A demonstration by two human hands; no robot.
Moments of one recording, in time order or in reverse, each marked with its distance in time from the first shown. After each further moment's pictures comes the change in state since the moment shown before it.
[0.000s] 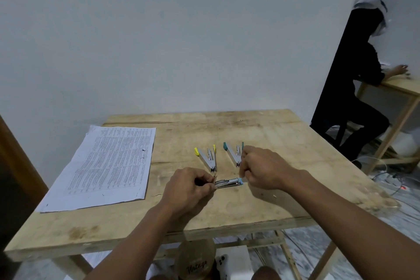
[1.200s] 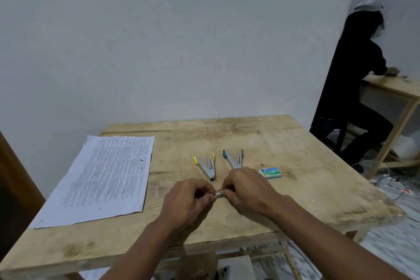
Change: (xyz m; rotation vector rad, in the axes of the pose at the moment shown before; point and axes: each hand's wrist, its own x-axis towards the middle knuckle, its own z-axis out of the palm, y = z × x) left_hand -0.006 0.007 0.001 0.062 0.016 0.040; right_hand 0.003 -0.032 0.032 0.144 0.169 -0.020
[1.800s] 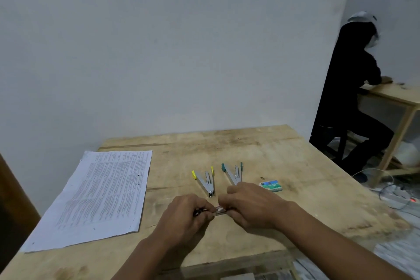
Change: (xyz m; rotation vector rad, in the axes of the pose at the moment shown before) left_hand 0.002 0.008 -0.012 -0.042 -0.028 0.070; right_hand 0.006 0.024 -0.009 -0.195 -0.160 -0.313
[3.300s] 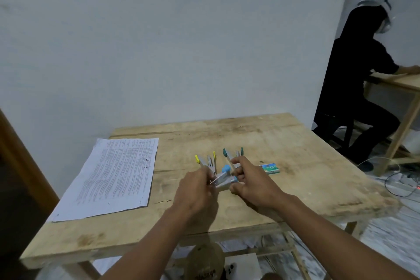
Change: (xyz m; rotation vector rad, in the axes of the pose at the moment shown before) left_hand 0.009 0.027 0.015 0.136 0.045 -0.206; right_hand -0.017 -0.012 0.012 0.767 0.221 0.502
